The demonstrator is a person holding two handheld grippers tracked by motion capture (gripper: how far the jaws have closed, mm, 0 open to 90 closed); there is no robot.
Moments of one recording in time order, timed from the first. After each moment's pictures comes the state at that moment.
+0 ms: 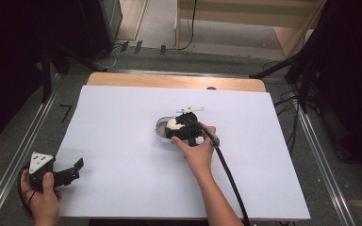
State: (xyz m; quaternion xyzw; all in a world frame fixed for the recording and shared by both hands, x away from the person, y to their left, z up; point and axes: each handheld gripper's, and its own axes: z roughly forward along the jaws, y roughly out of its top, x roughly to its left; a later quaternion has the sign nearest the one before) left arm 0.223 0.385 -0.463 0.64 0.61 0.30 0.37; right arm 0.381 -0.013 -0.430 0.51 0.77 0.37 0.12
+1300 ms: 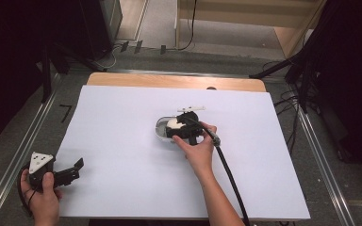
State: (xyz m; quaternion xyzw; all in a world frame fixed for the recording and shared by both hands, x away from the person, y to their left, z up) left arm 0.223 0.385 -0.463 0.64 0.61 0.30 0.37; right arm 0.384 -0.016 -0.430 0.52 0.77 0.37 0.11
